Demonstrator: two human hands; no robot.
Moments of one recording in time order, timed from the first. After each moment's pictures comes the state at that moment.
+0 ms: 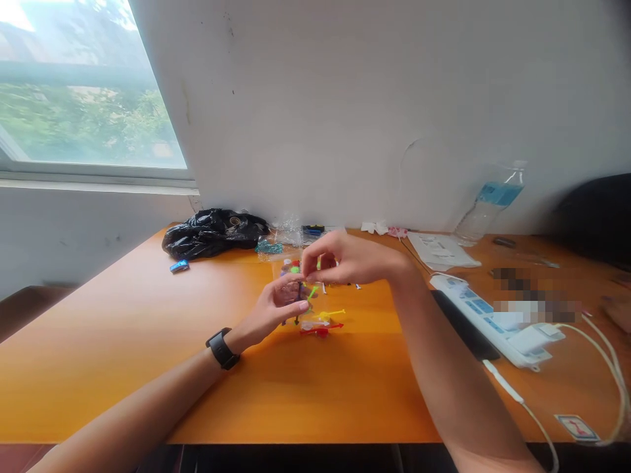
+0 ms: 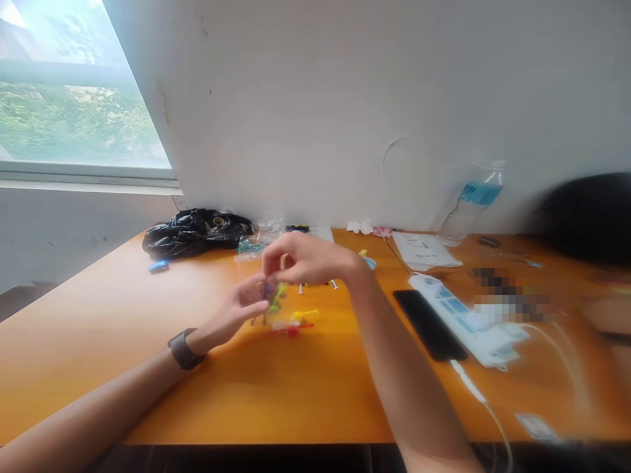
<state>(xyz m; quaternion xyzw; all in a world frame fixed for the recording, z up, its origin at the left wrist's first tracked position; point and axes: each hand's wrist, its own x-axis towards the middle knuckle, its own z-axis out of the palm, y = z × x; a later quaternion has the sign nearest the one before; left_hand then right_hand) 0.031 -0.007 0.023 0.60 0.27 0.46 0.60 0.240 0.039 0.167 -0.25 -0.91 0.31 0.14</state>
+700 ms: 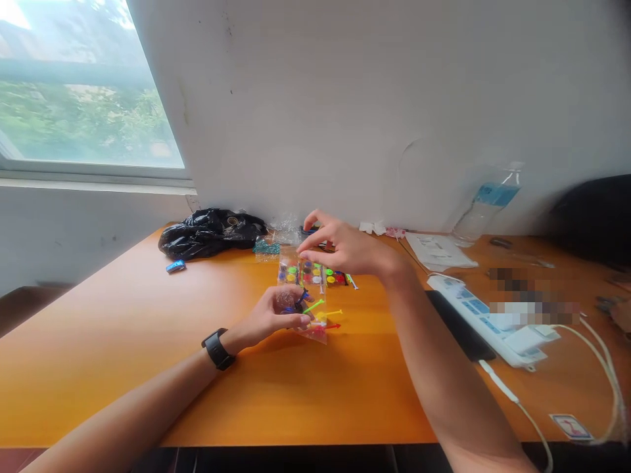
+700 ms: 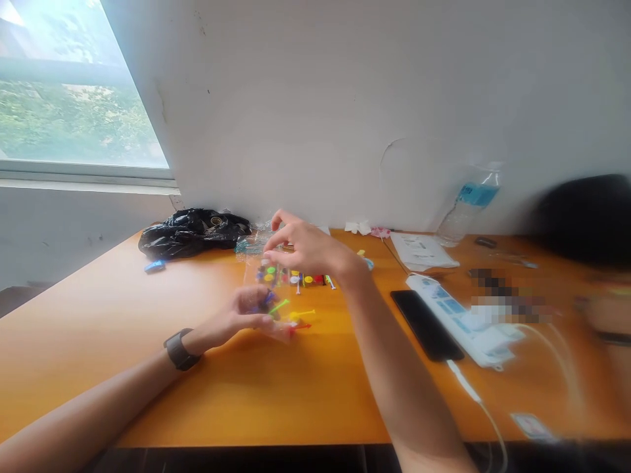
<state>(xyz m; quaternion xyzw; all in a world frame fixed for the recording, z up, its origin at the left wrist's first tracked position) 0.029 -0.013 0.025 0.59 0.30 0.39 0.64 0.244 0.046 0.161 -0.31 -0.91 0.19 0.22</state>
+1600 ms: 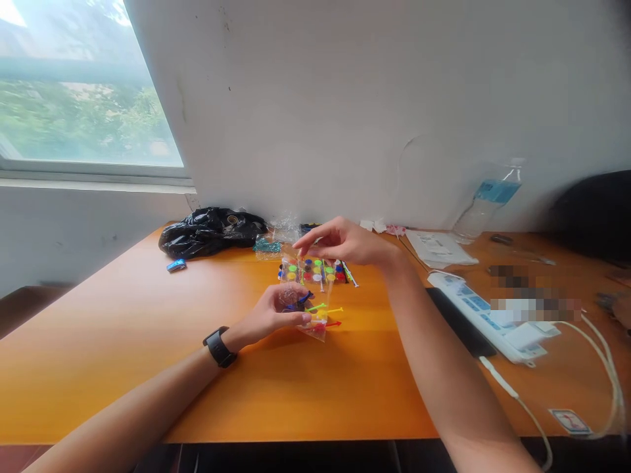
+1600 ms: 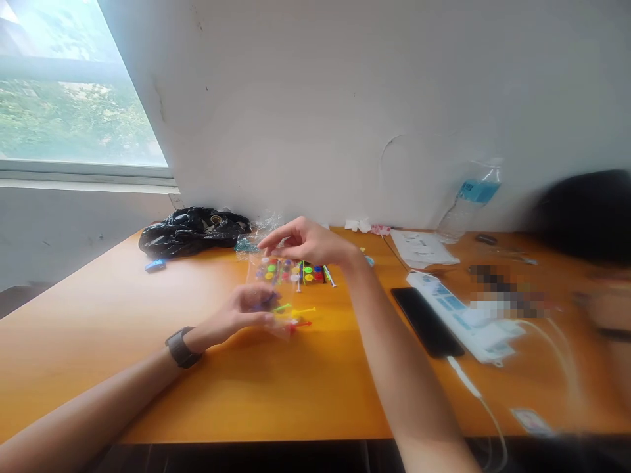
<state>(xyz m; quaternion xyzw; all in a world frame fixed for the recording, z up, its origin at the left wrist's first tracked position) 0.028 -0.014 0.025 0.60 0.33 0.40 0.61 0.250 0.075 0.144 -0.23 -0.85 0.42 0.22</state>
